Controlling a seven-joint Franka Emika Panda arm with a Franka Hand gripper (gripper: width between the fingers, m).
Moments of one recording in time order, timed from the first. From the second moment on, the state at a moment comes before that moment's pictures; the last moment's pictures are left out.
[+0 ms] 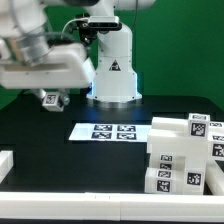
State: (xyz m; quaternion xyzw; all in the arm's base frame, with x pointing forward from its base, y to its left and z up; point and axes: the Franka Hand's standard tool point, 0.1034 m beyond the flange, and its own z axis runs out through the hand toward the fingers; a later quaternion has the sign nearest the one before) arm 0.451 -0.117 0.118 -0.98 0.17 0.11 0.08
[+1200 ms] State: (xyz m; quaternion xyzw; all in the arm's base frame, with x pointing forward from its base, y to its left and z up) arm 0.412 -0.110 0.070 -0.94 0.18 0.24 0.16
